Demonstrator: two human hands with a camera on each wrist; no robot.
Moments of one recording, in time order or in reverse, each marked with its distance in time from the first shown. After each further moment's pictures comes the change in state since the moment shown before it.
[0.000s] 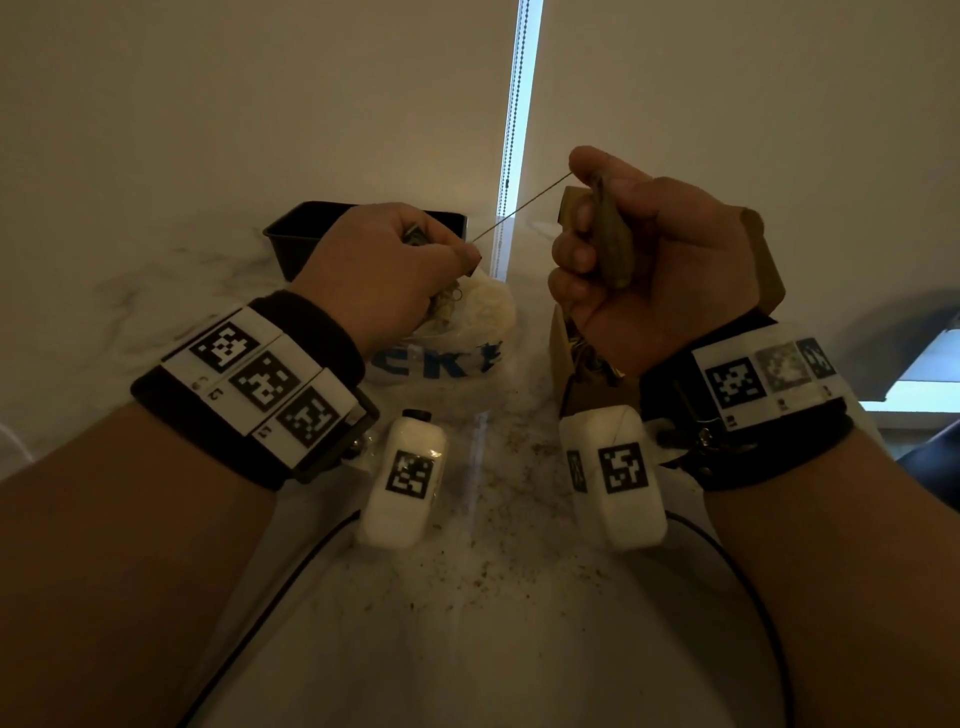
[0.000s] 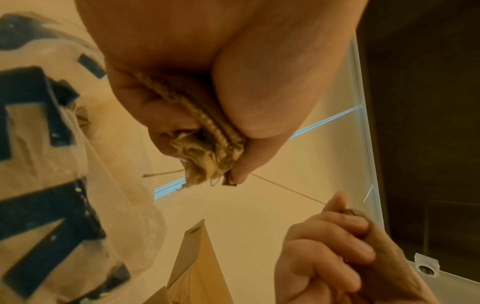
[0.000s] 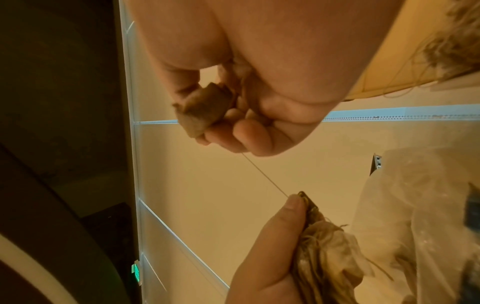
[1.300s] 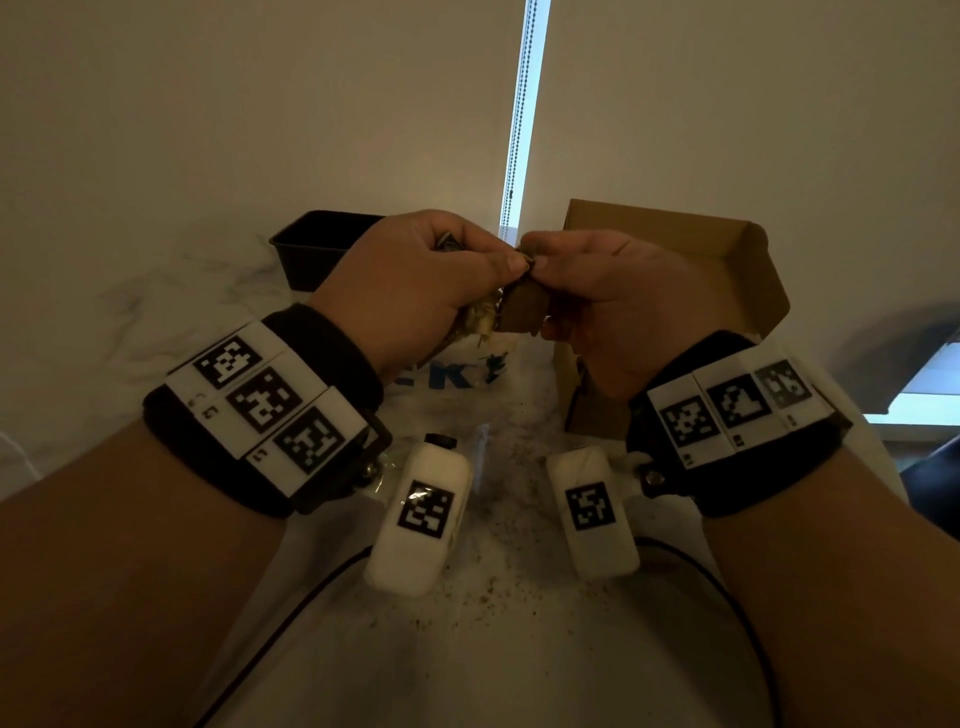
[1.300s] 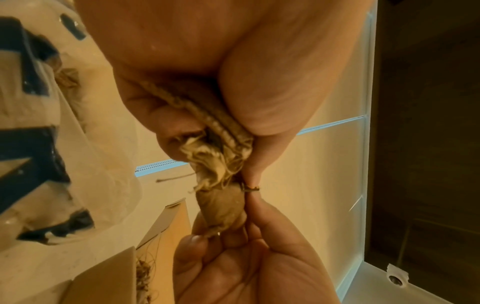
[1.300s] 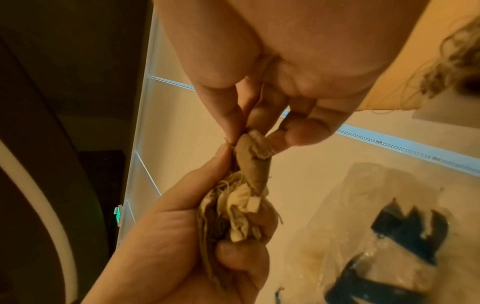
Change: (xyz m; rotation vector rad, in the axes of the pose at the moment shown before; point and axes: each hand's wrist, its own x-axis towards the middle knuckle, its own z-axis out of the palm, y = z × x) left_hand -0.010 0.014 0.006 -0.288 -0.135 -0.031; right_hand 0.016 0.020 -0.003 -0.547 0.188 0.095
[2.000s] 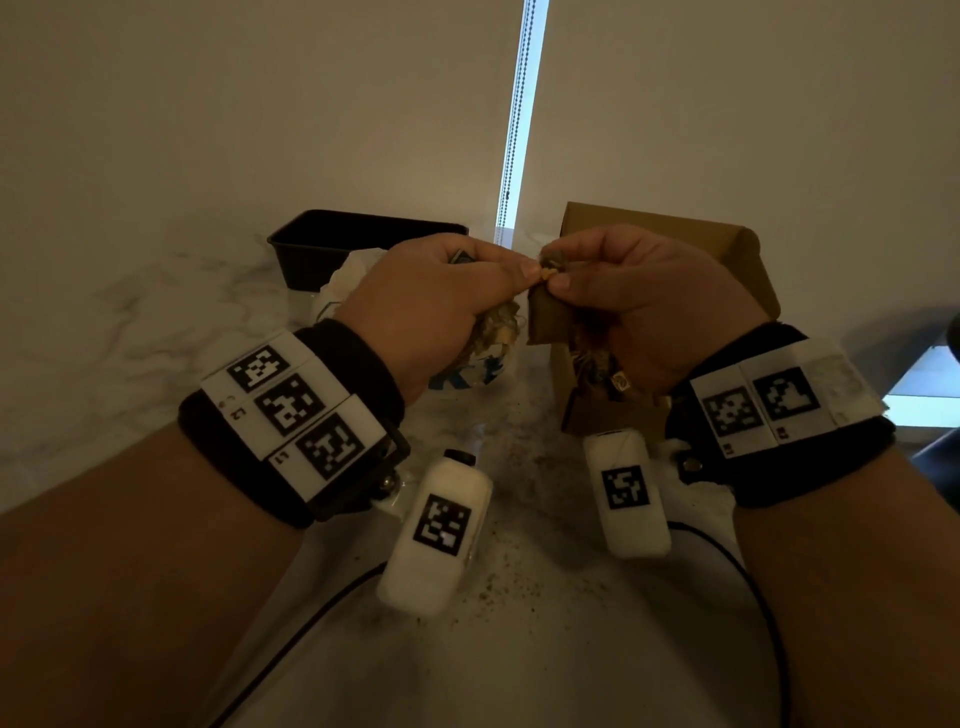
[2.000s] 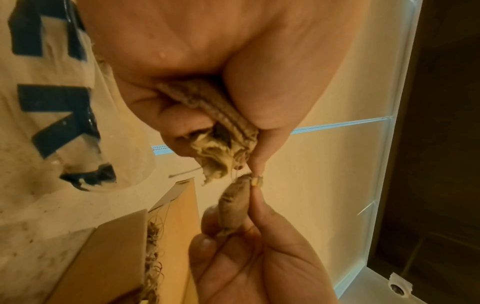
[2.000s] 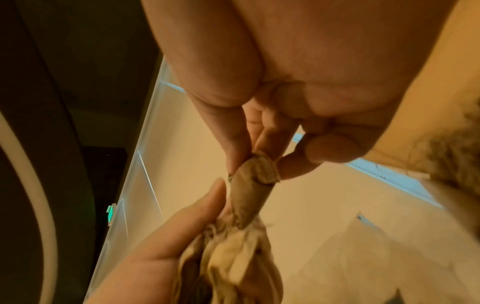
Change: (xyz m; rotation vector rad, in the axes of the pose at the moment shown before) left_hand -0.002 -0.007 0.012 -0.165 -0.033 -0.064; right_hand -0.013 -0.013 -0.020 -0.192 -0.032 -0.041
